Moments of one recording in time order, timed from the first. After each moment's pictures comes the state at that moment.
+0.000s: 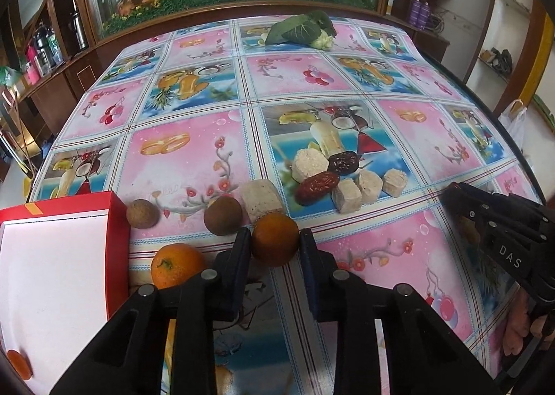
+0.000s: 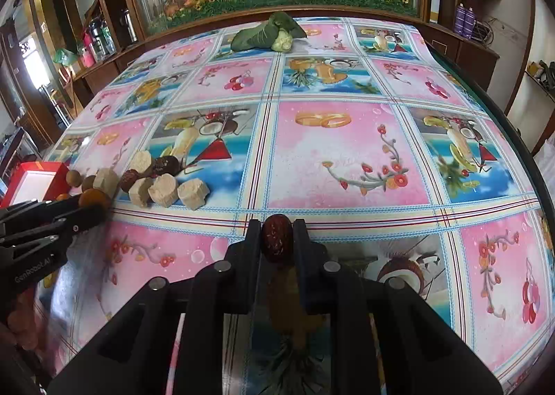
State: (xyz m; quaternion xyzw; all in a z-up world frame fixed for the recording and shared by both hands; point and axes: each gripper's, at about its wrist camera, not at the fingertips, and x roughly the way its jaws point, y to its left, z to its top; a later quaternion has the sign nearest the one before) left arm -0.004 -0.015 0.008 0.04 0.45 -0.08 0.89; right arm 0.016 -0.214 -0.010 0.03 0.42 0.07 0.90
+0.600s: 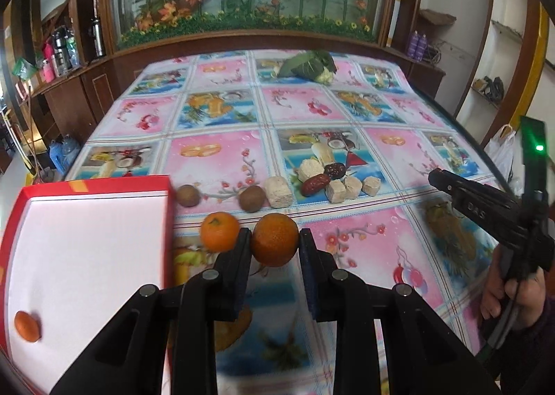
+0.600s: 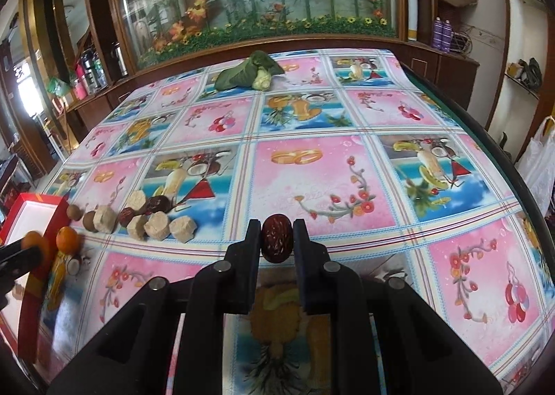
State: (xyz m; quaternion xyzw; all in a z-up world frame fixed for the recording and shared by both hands) left arm -0.067 0.013 0.047 0.00 0.39 -0.07 0.92; right arm 0.008 -0.234 0.008 0.06 0.36 0.04 0.93
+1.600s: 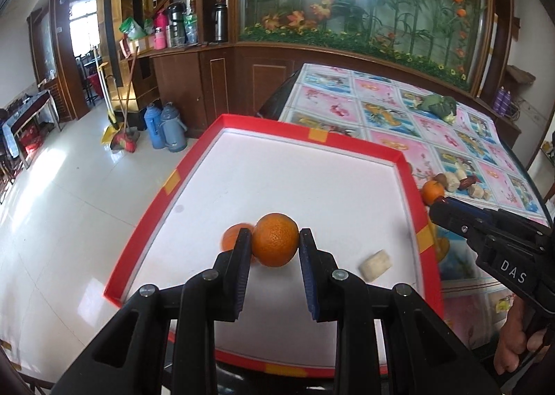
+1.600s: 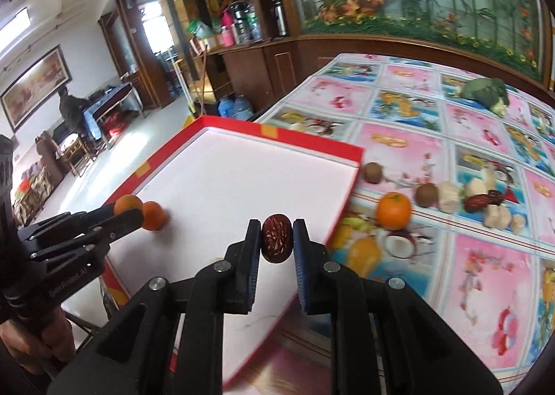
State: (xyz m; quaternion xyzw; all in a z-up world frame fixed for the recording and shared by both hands) left arm -0.154 0.195 0.046 -0.05 0.36 0.11 0.92; right arm -0.072 0.042 0.036 -0.01 0.37 0.32 0.87
